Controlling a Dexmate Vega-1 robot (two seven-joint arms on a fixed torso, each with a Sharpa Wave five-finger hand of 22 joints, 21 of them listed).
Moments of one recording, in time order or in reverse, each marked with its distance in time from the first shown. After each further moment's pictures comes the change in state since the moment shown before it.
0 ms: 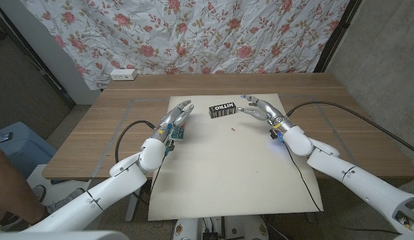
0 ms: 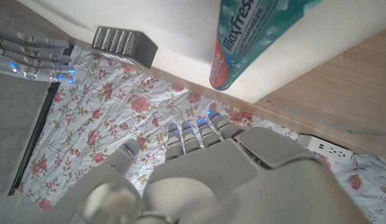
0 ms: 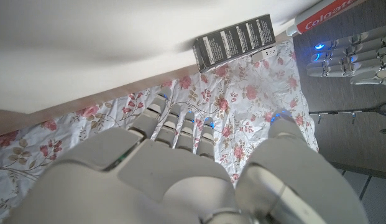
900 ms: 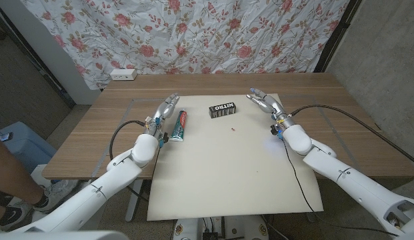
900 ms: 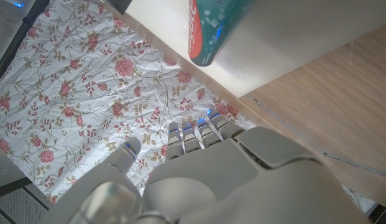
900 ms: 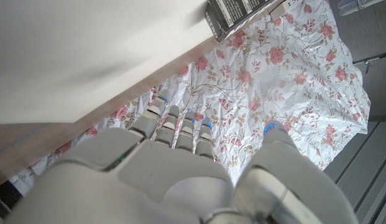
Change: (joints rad) left arm -0.078 -0.080 -0.046 0.277 -0.193 -0.303 0.022; left_hand 0.011 0.006 0.029 -0.006 0.000 0.008 0.013 0.000 -0.001 0.004 0.003 0.000 -0.004 0.004 0.004 -0.004 -0.001 0.009 0.002 -0.004 0.000; right arm -0.030 0.065 0.062 0.015 0.185 -0.028 -0.030; right_hand -0.094 0.050 -0.012 0.040 0.000 0.010 0.023 0.005 -0.004 0.014 -0.004 0.000 -0.005 -0.005 -0.005 -0.008 -0.009 -0.026 -0.018 -0.007 0.000
